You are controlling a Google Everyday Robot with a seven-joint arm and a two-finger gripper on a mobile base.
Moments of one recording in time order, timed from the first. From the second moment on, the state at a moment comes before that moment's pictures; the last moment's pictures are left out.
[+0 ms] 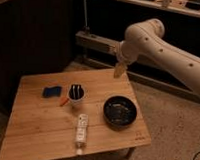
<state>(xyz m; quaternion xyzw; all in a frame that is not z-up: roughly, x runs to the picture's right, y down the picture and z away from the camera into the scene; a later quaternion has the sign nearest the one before) 0.097 -0.085 0.688 -0.11 -0.11 0.03 0.99</state>
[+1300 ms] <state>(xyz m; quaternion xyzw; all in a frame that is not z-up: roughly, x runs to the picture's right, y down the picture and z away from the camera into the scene) -0.153 0.048 0.641 -0.21 -0.27 -0.16 0.93</state>
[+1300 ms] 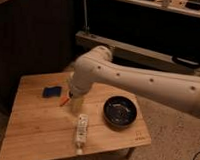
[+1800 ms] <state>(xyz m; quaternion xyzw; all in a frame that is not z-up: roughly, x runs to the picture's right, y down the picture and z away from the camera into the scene) -0.273 0.019 0.659 -0.20 -0.31 -0.29 0.88</state>
